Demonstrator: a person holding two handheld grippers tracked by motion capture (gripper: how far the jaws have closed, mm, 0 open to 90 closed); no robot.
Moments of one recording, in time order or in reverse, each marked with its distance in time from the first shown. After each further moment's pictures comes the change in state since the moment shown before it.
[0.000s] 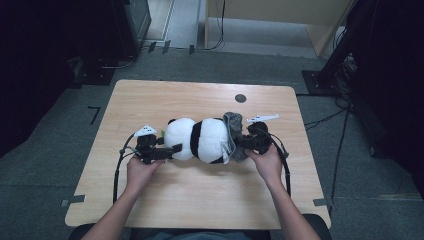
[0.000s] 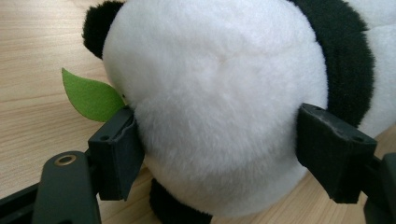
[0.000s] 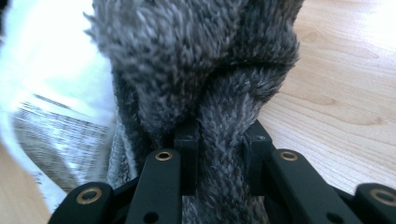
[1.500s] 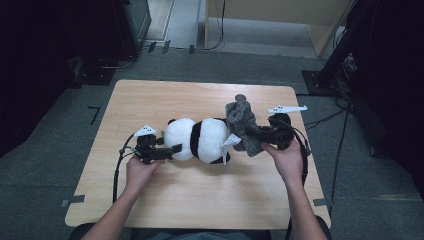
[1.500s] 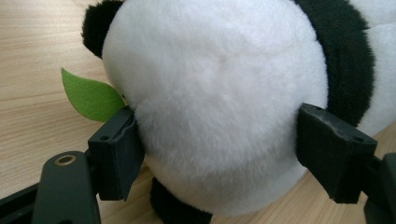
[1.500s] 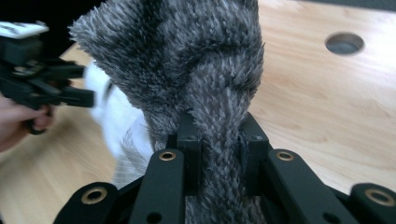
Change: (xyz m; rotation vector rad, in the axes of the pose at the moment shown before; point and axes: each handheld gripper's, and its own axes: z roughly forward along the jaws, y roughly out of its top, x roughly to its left) left arm 0.000 0.000 -0.001 0.004 0.000 -0.001; right arm 0.010 0.023 -0.086 -0.111 0.033 -0.004
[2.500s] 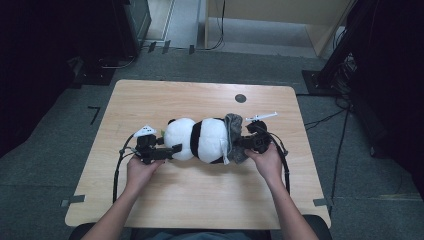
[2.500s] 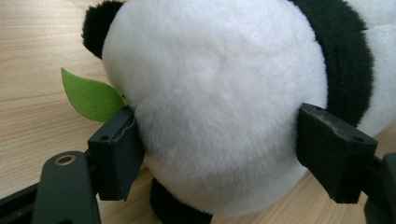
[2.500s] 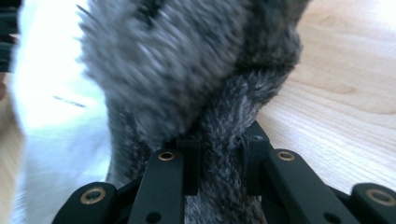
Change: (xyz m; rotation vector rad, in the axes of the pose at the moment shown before) left arm 0.001 -0.001 0.000 -0.005 -0.002 0.002; right arm -0.014 -0.029 0.086 0.179 0.012 0.053
